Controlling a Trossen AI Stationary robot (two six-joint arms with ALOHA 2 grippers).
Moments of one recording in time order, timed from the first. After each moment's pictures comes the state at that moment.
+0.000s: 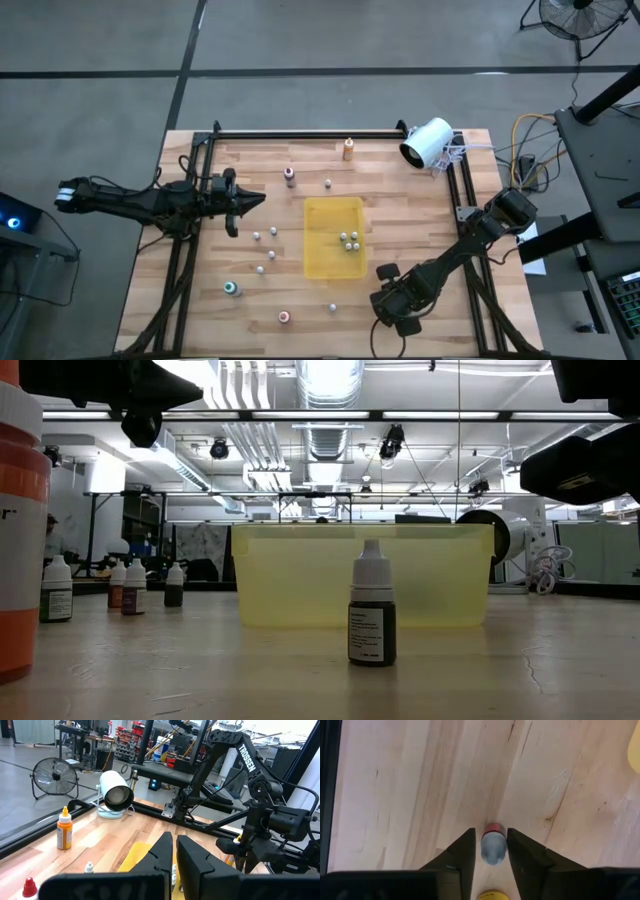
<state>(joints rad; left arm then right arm) -0.10 0.53 0.37 0.18 -0.28 -0.26 0.66 1.80 1.14 -0.67 -0.02 0.44</state>
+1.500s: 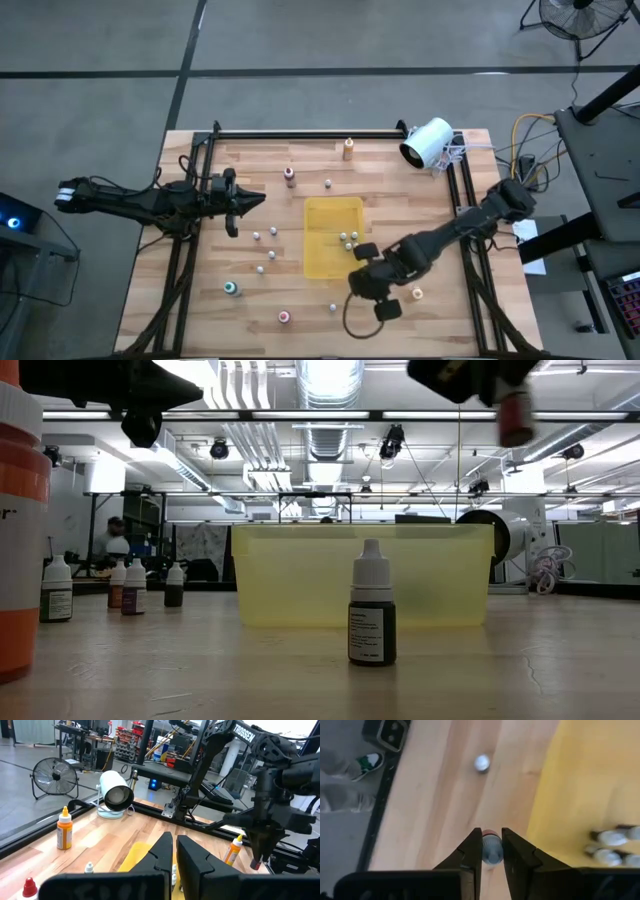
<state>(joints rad) -0.10 0.53 0.37 0.18 -0.28 -0.26 0.48 1.75 1.47 -0.86 -0.02 0.24</state>
